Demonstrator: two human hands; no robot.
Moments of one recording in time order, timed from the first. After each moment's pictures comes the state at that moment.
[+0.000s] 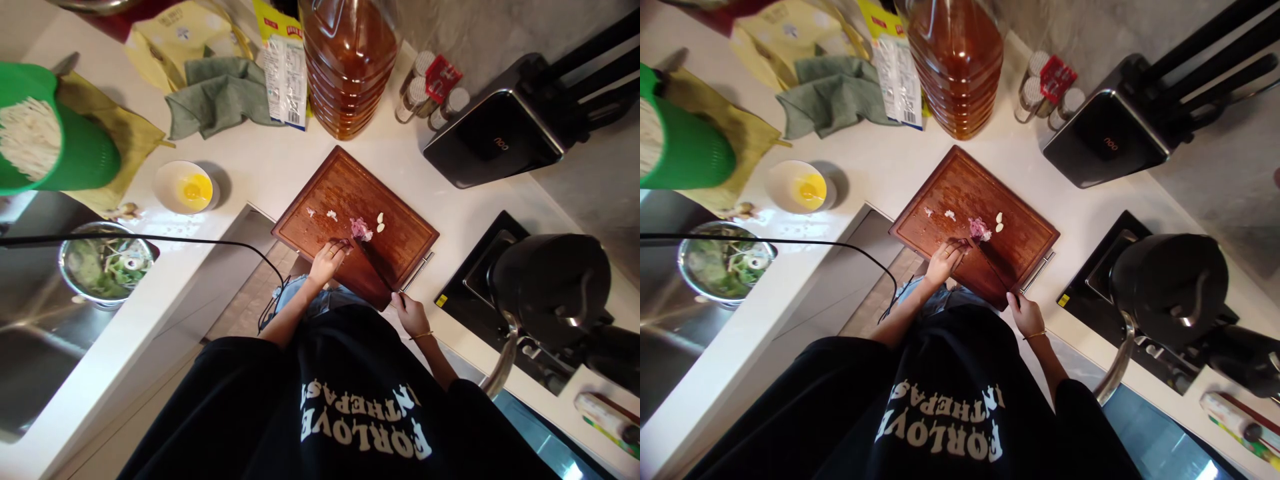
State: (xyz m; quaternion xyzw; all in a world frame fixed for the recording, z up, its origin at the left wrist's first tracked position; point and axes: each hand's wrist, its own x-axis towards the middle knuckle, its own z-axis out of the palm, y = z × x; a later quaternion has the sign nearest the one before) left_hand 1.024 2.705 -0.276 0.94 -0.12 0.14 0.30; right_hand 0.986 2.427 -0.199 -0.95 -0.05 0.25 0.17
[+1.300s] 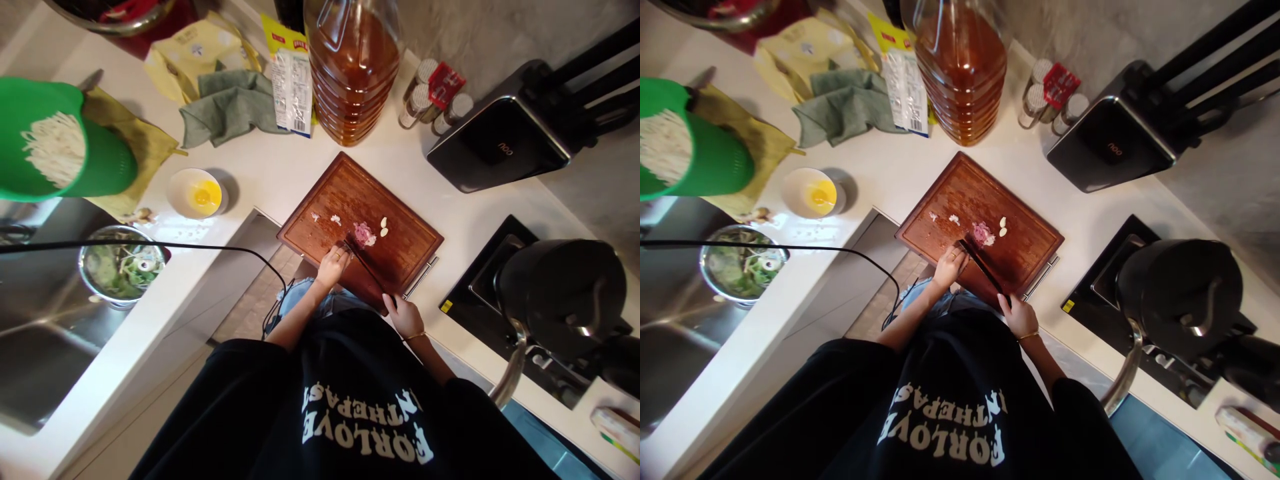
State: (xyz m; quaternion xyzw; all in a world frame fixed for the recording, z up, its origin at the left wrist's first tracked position) left_hand 1.030 2.694 -0.279 0.96 -0.07 0.14 0.25; right_hand 0.993 2.463 -0.194 -0.96 -0.09 0.25 0.07
